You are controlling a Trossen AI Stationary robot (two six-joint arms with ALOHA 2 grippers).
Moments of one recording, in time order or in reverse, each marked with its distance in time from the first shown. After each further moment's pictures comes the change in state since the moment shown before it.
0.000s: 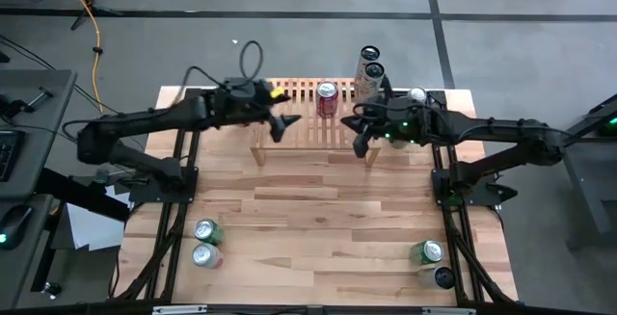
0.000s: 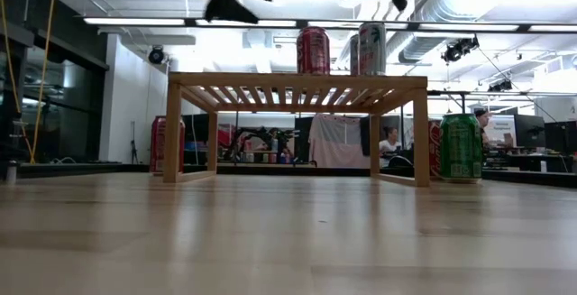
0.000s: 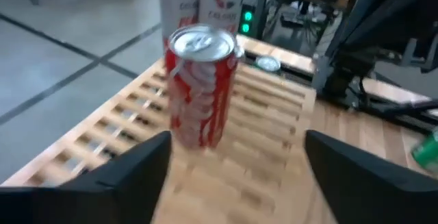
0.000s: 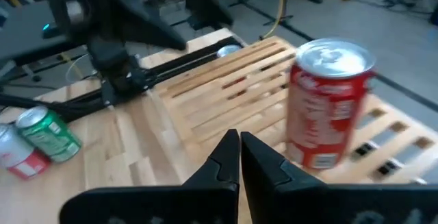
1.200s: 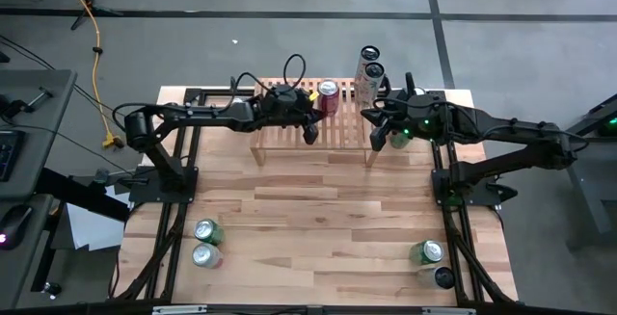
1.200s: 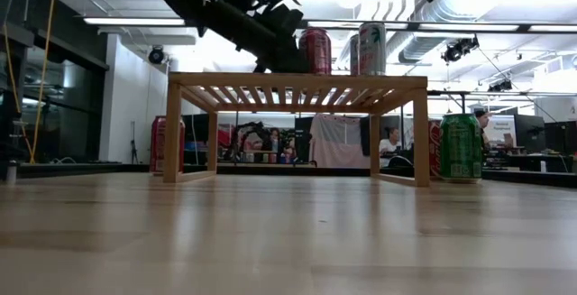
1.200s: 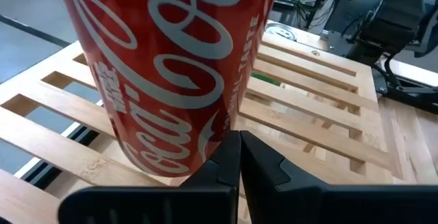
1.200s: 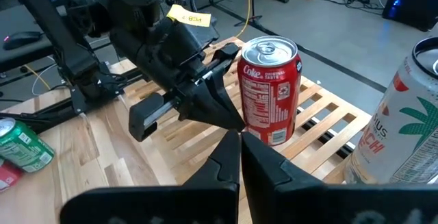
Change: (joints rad) left arm 0.068 0.403 0.000 0.365 0.139 0.027; right arm 0.000 -0.126 0.000 -0.155 0.101 0.048
